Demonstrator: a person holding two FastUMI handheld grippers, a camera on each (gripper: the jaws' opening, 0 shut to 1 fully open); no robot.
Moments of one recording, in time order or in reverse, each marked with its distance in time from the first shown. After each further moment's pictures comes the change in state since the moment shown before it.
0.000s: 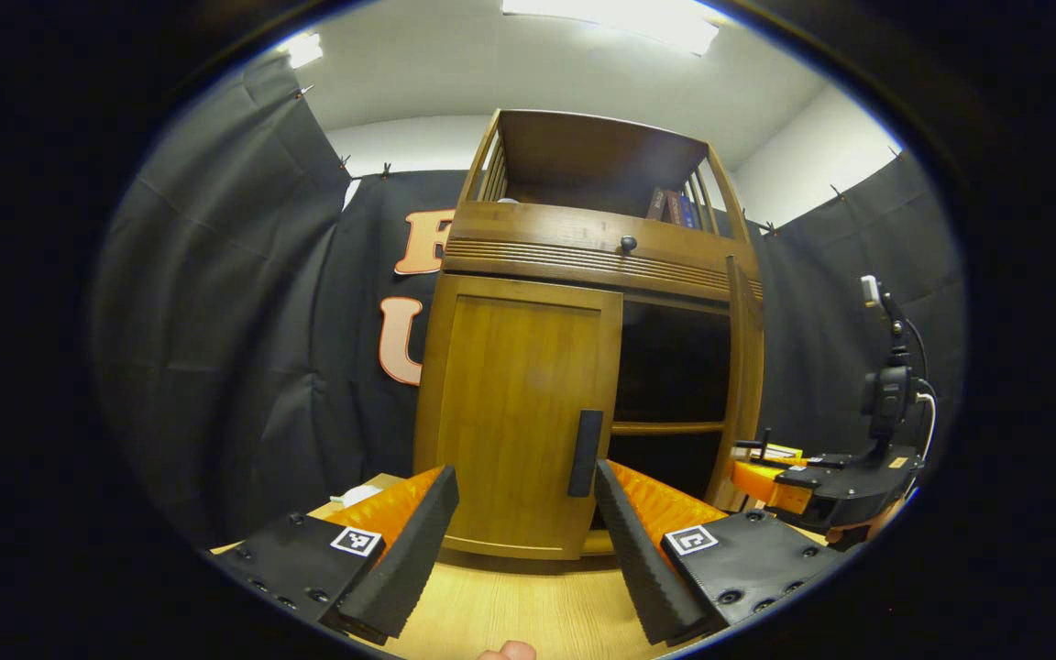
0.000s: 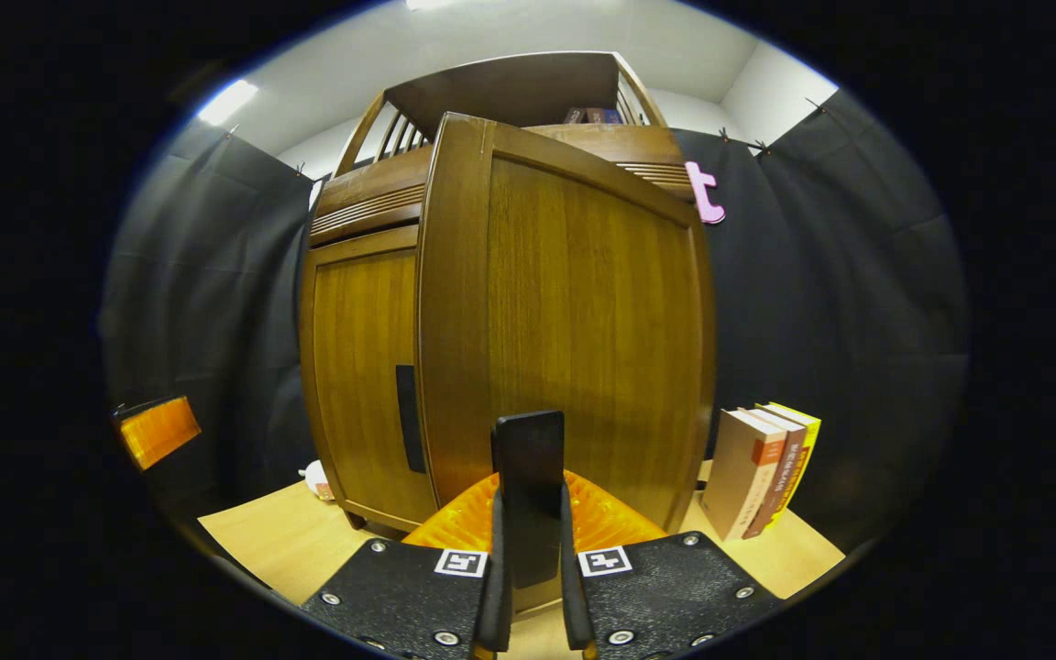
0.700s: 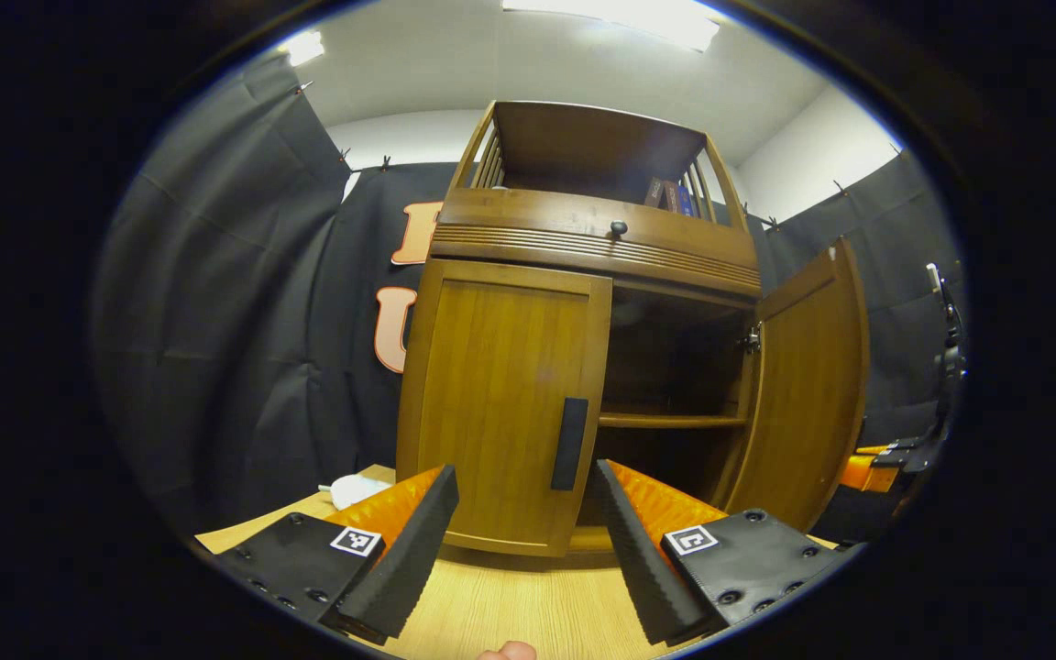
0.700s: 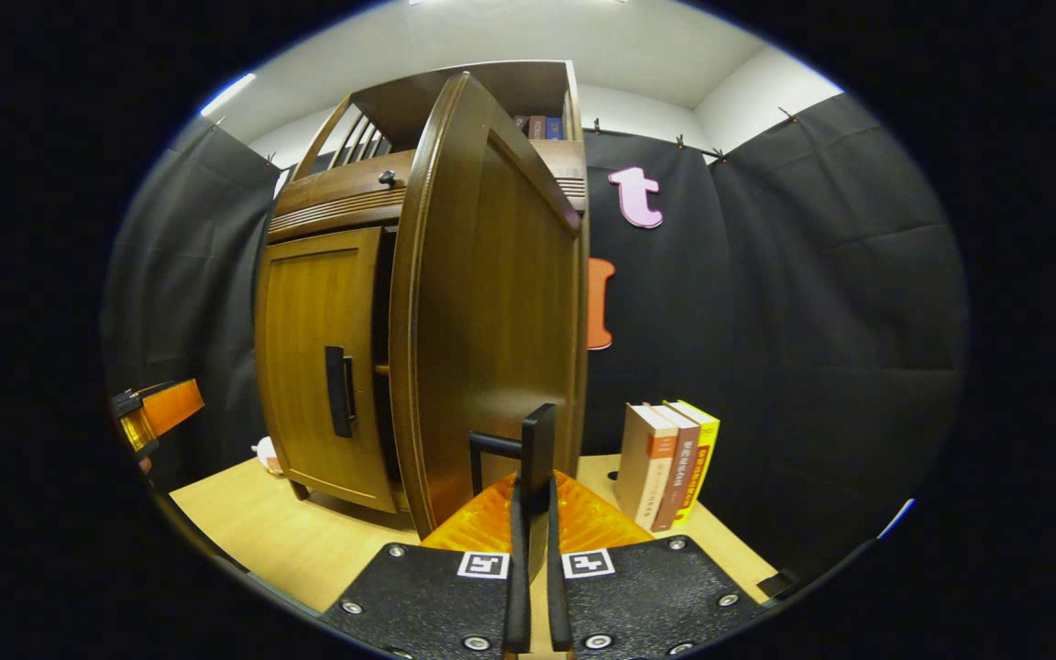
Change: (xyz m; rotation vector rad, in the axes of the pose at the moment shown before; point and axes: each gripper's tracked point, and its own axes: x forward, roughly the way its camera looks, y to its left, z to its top) left arm 0.009 -0.021 -0.026 -0.006 0.028 0.019; right arm -0.068 -0.116 0.002 -0.061 0.024 -0.152
